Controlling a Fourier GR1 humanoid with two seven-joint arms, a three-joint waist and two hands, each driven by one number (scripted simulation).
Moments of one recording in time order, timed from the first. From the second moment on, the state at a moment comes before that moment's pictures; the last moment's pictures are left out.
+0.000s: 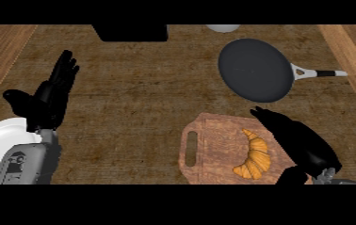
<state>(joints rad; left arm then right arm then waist) -0.23 0.23 0.09 -1.47 0.05 0.07 0.09 -0.03 -0.37 0.25 -1.86 0.72 0.60 0.39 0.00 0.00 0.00</state>
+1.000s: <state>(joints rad) -0.24 0.19 0.11 -1.45 0.01 0.06 0.08 -0.05 -0.28 0.30 -1.62 0.93 0.56 0.29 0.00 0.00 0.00</state>
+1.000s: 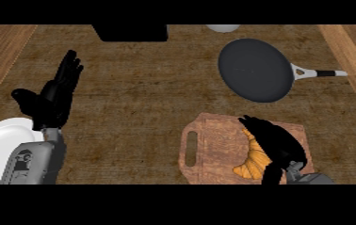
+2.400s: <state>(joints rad) -0.22 0.16 0.11 -1.47 -0.02 0.05 0.06 -0.13 -0.02 0.71 -1.66 1.11 0.30 0.47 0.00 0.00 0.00</state>
